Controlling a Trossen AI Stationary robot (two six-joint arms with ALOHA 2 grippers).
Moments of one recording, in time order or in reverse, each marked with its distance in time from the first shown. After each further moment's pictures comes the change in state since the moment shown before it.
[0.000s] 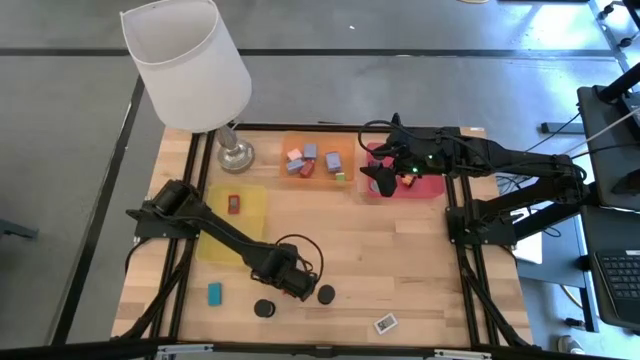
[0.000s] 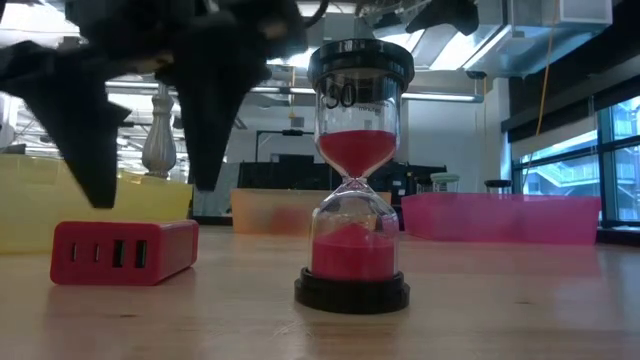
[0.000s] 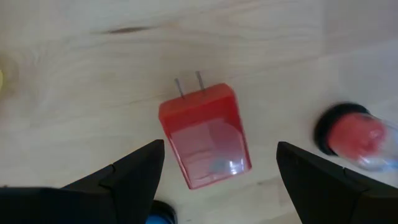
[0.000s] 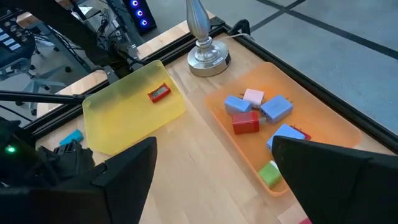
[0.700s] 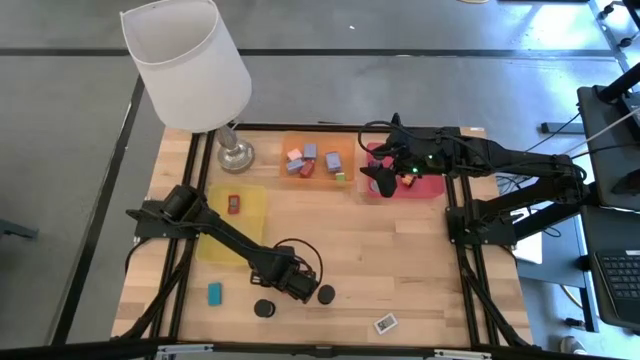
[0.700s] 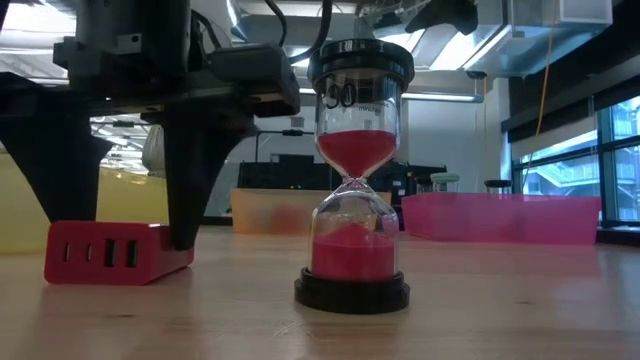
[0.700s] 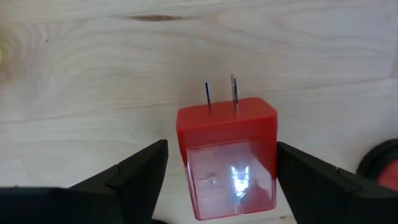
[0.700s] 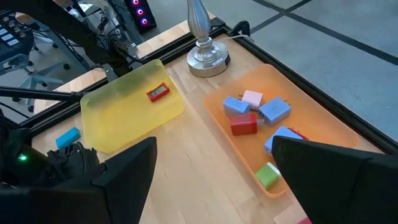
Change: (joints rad) left arm 0.000 0.073 0.000 -0.011 0.015 -0.114; right arm 0.000 0.000 0.000 0.000 0.002 -0.024
